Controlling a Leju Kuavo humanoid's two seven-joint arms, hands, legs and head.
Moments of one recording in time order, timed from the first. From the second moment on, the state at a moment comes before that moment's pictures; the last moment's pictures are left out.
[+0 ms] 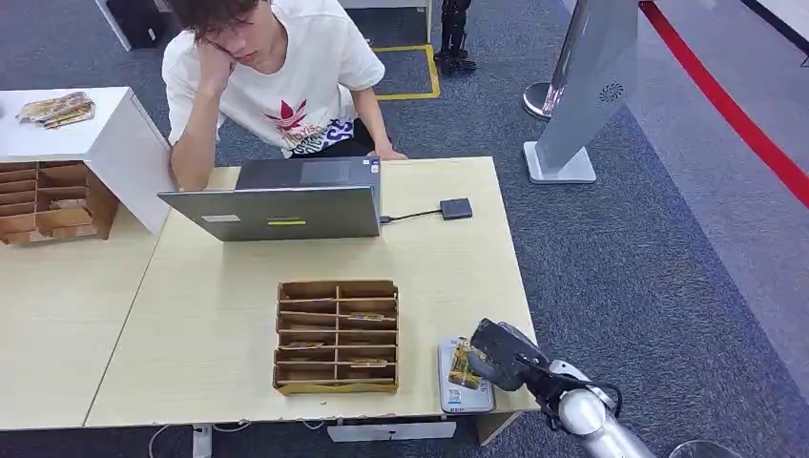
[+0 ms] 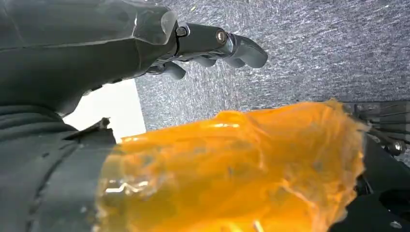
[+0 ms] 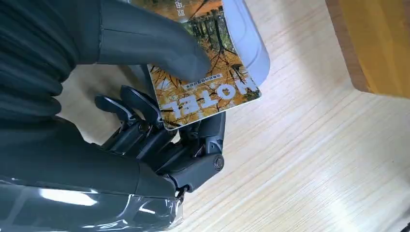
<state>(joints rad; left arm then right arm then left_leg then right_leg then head) -0.06 -0.13 0.79 -0.20 -0.88 0.10 0.08 -0.21 -0.26 0.52 -1.14 0.21 0.14 -0.03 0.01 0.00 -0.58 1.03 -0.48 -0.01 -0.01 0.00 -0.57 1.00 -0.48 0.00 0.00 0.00</state>
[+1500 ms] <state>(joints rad) -0.06 -0.13 0.79 -0.20 -0.89 0.09 0.08 -0.21 -0.26 0.52 -1.14 0.20 0.14 -0.04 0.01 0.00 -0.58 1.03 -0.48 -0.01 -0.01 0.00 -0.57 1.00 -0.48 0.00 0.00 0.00</state>
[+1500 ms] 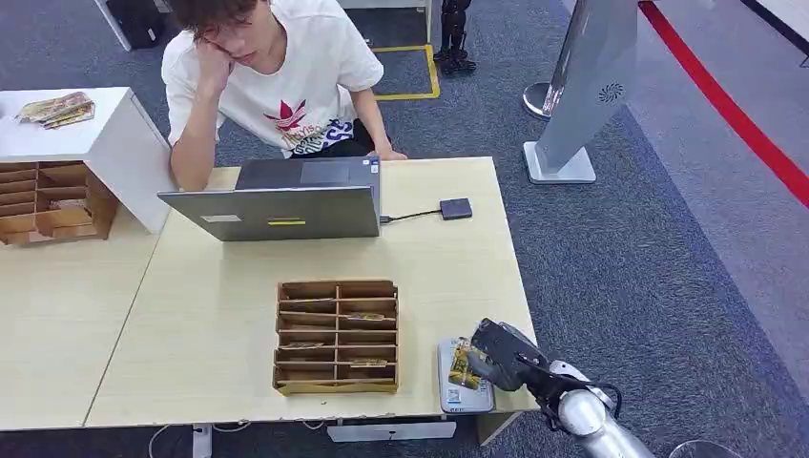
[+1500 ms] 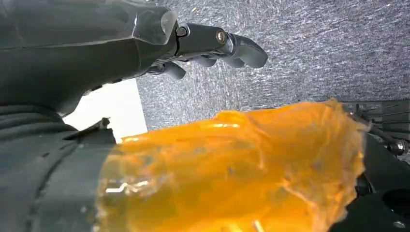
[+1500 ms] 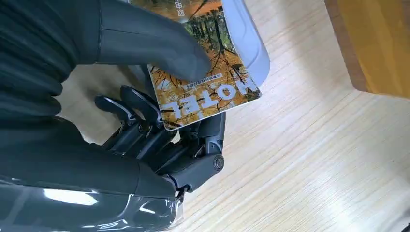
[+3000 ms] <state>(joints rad) -0.09 -0.14 0.78 -0.20 -0.95 0.06 0.08 -0.08 0.02 0.38 -1.67 -0.36 0.41 -0.31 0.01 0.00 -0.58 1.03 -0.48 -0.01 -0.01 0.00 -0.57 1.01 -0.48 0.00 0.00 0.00</state>
